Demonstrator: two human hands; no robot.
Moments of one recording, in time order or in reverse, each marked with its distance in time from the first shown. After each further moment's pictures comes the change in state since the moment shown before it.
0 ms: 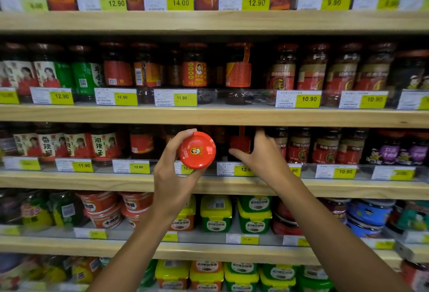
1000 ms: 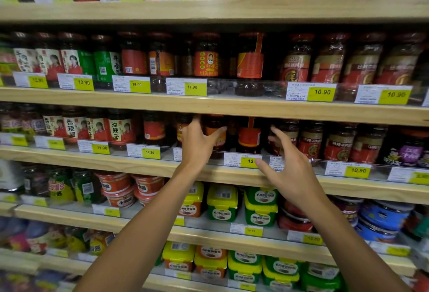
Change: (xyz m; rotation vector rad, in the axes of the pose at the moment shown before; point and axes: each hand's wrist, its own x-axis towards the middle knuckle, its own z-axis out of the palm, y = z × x) left_hand 0.044 -0.039 0.052 0.266 -0.020 -0.494; right_hand -0.054 0.042 -0.021 0.131 -0.027 -0.148
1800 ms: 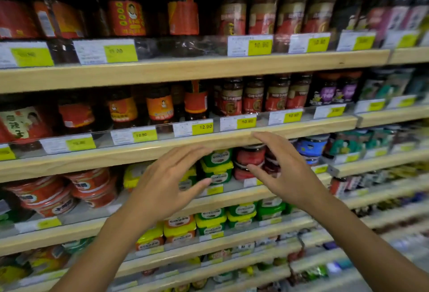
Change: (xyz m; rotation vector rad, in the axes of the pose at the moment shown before) left_hand -0.107 0.003 -0.051 0.233 -0.725 0.622; right_hand -0.105 0.019 -0.038 -0.257 -0.032 -0.012
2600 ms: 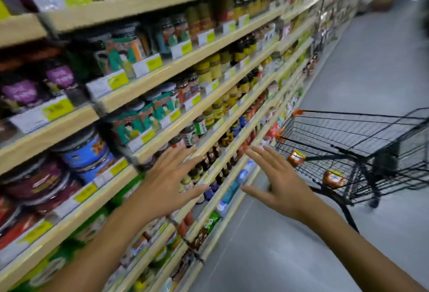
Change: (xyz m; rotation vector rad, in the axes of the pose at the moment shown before) left_hand 0.187 0.354 0.291 -0.185 -0.572 0.526; right_hand -0.359 0.248 -0.217 -0.255 -0.004 0.762
